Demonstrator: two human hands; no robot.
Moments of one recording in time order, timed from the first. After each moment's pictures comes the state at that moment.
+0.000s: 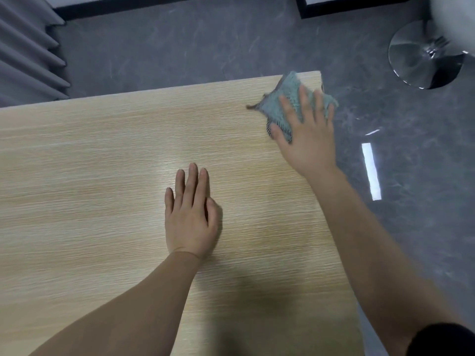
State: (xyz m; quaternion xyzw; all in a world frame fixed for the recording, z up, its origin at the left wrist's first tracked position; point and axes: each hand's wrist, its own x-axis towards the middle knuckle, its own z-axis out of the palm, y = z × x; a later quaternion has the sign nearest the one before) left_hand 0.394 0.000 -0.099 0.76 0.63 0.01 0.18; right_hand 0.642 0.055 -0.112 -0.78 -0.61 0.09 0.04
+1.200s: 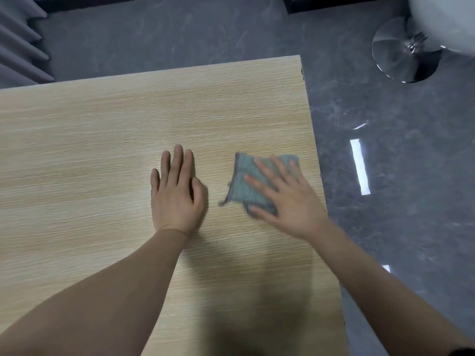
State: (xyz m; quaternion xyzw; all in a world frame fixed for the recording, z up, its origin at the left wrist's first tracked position) left_hand 0.393 0.000 -0.101 0.76 0.63 0.02 0.17; right_hand 0.613 -0.077 -0.109 -0.62 -0.77 0.12 0.00
